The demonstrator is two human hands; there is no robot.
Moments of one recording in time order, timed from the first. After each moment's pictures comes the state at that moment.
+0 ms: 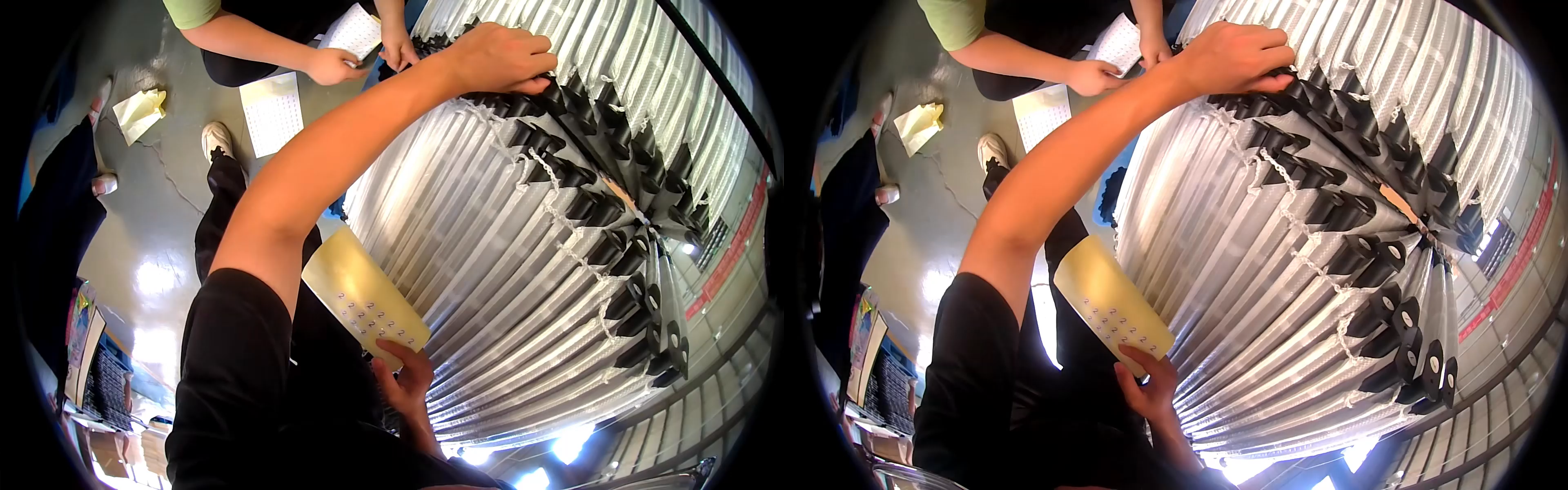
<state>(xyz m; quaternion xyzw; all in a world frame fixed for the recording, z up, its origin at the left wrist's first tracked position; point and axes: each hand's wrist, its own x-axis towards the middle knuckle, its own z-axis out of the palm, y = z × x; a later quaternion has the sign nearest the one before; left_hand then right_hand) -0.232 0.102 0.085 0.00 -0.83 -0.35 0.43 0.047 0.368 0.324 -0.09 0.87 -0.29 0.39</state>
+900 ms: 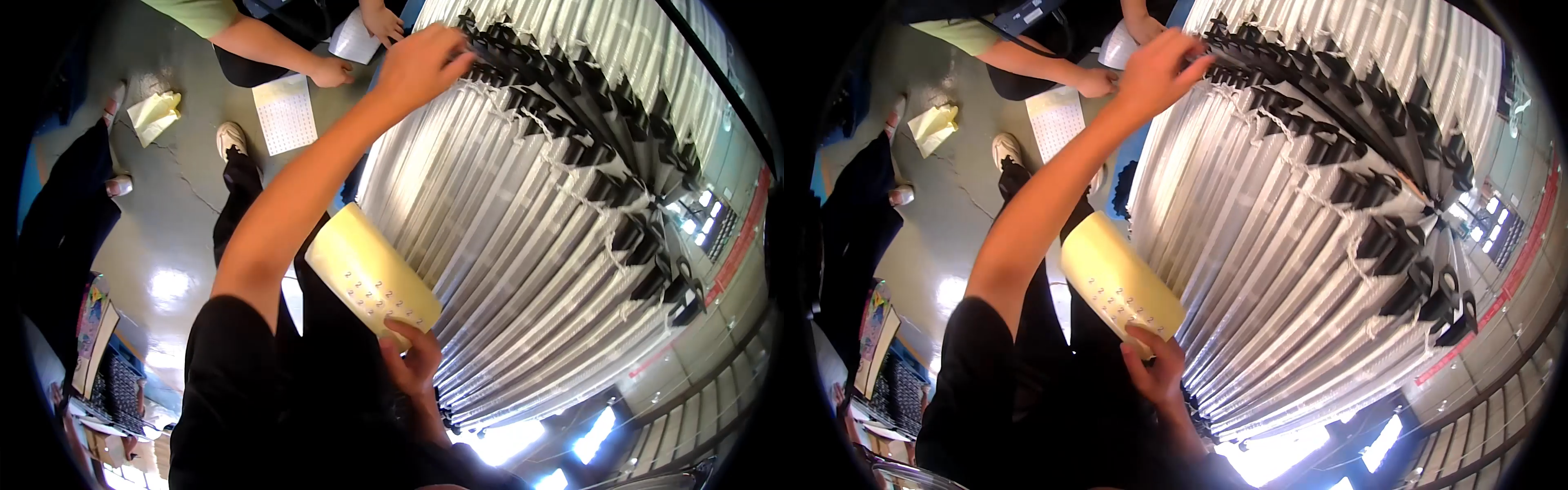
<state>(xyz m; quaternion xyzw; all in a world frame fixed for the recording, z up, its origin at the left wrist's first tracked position) -0.127 0.117 0.095 0.22 -0.77 -0.49 0.34 0.073 0.368 0.338 -0.12 0.86 -0.34 0.36</state>
